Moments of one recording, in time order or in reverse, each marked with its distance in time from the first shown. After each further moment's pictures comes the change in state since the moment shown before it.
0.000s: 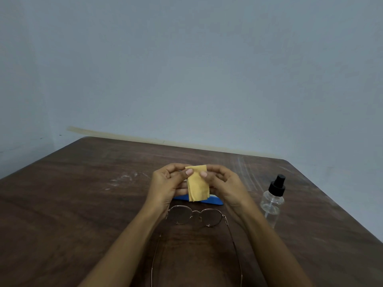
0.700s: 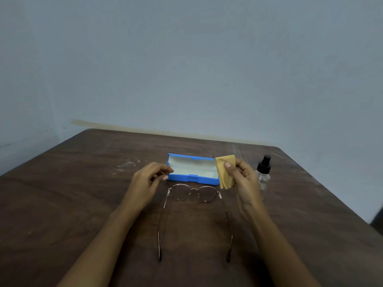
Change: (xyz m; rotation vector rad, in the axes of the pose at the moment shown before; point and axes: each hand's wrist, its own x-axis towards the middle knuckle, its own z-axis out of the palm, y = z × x) left_hand -0.026 -0.013 -0.063 0.870 -0.071 0.559; right_hand -0.042 0.011 -0.019 0.140 0.339 -0.170
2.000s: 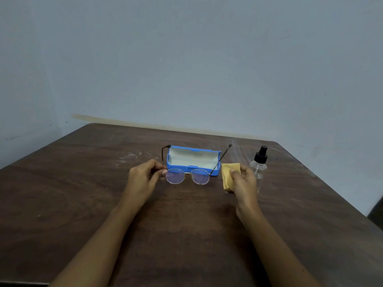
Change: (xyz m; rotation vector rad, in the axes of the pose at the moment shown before) left_hand -0.022 0.003 0.001 -0.109 0.113 -0.140; right_hand -0.027 0.007 -0.002 -0.147 0.299 0.168
